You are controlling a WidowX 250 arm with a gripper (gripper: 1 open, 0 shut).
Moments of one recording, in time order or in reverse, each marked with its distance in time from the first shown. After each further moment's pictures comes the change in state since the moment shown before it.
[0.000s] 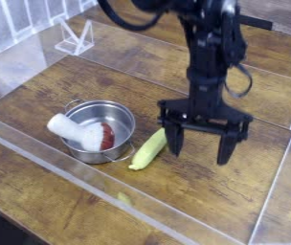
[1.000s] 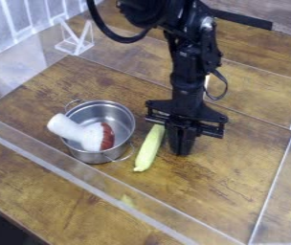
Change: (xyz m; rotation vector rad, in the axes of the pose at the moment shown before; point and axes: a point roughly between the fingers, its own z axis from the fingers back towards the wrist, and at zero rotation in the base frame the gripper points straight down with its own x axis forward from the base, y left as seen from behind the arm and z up) arm 0.026 0.030 -0.021 0.020 -0.006 -0.023
